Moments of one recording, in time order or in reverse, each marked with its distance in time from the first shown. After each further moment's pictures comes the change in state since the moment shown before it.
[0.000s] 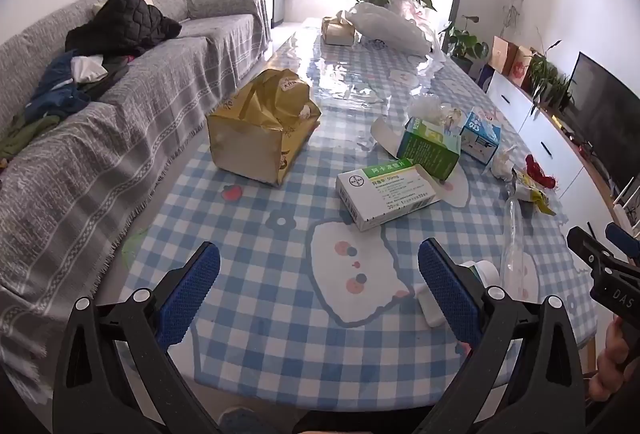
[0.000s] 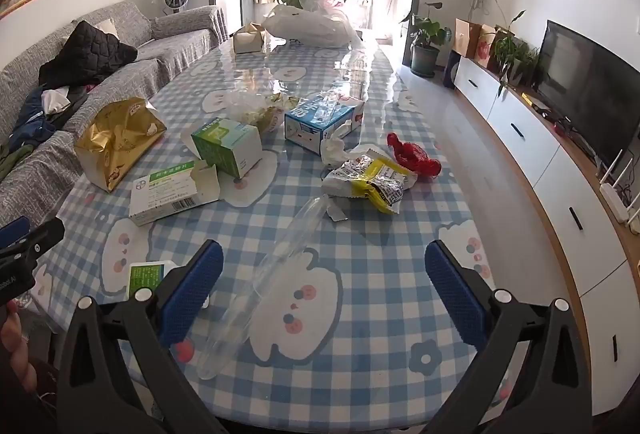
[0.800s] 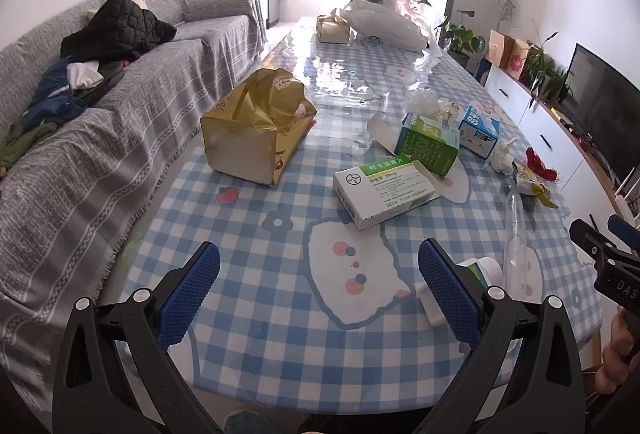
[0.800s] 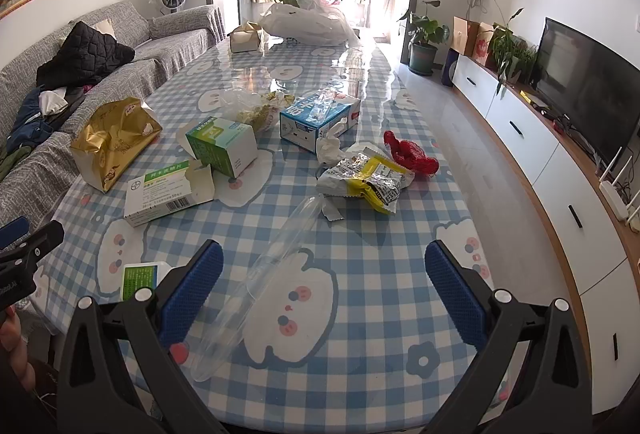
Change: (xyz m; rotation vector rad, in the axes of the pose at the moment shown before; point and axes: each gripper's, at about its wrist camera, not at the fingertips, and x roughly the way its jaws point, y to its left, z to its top) left arm 0.005 -0.005 0.001 0.033 0.010 0.002; right arm 0.004 -0.003 0.000 0.004 0.001 0.005
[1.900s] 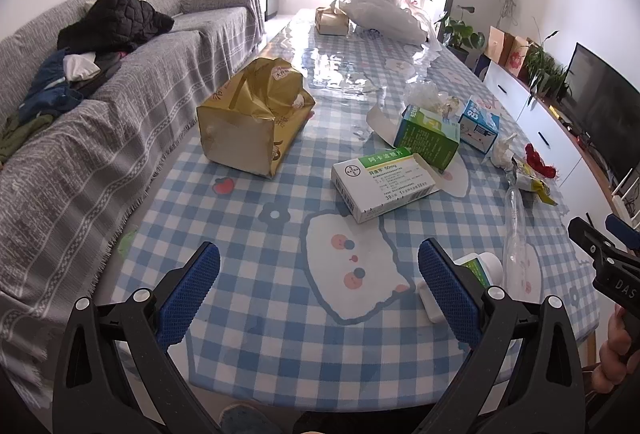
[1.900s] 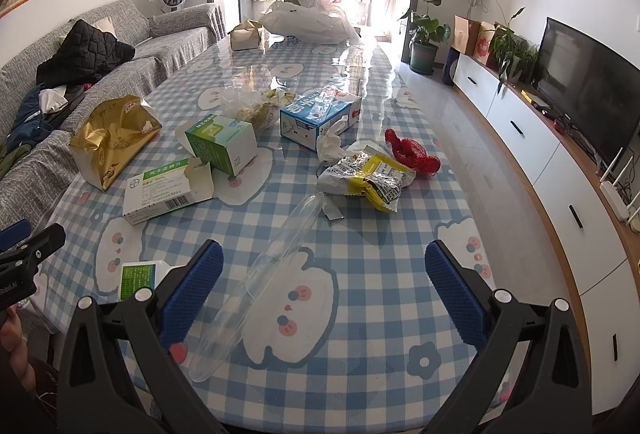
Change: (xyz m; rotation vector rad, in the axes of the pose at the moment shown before) left arm 0.006 0.003 -0.006 -0.013 0.024 -0.015; right arm 0.003 0.000 -0.001 -0.001 0.003 -0.002
